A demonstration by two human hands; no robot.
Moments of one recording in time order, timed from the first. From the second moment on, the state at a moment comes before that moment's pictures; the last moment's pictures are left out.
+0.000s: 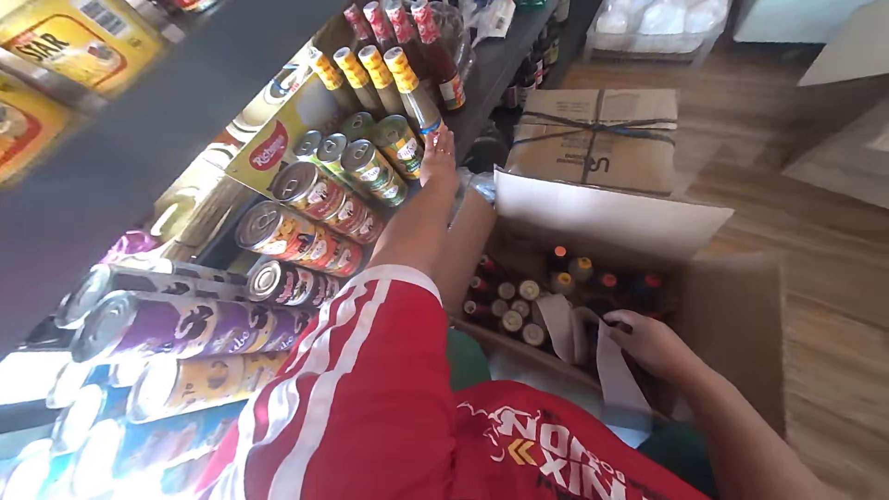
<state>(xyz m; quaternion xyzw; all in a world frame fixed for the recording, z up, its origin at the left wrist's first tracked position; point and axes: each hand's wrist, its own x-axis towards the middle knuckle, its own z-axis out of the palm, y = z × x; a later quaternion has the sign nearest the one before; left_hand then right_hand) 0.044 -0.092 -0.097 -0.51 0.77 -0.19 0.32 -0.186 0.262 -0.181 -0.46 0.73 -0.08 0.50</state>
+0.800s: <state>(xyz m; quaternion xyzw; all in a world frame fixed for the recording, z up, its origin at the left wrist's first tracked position) 0.013 0.054 -0.233 -0.36 0.88 0.19 0.24 -0.189 0.263 -0.185 -0.41 0.79 -0.15 0.44</state>
